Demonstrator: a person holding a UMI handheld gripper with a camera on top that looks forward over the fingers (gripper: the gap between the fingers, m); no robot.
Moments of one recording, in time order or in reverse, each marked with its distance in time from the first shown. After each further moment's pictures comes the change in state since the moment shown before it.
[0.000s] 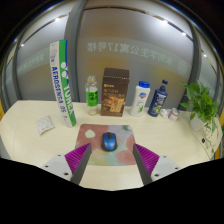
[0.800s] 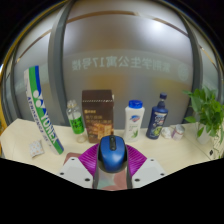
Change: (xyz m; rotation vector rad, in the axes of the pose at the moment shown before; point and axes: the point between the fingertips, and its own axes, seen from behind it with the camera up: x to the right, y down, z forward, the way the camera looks) arm 0.066 -0.093 0.082 0.180 -0.074 0.070
